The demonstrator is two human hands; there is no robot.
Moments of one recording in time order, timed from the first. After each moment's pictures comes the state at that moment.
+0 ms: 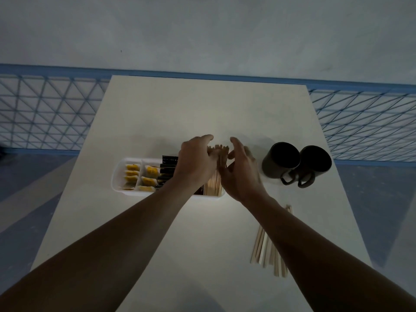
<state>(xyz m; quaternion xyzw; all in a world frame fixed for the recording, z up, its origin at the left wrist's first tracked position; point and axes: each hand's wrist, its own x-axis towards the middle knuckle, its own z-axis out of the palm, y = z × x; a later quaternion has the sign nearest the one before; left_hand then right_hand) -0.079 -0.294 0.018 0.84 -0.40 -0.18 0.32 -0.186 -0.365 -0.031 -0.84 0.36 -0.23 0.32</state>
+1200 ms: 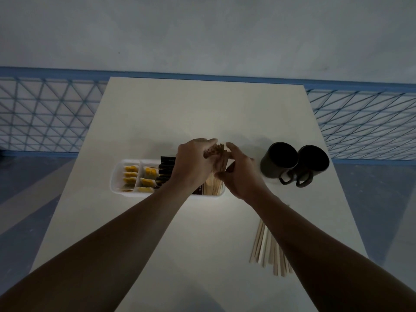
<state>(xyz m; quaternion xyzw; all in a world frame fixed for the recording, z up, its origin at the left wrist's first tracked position) -0.078 -0.288 0.013 0.80 -0.43 -0.16 0.39 -0.198 -0.370 -0.006 -0.83 0.38 -0.11 0.40</state>
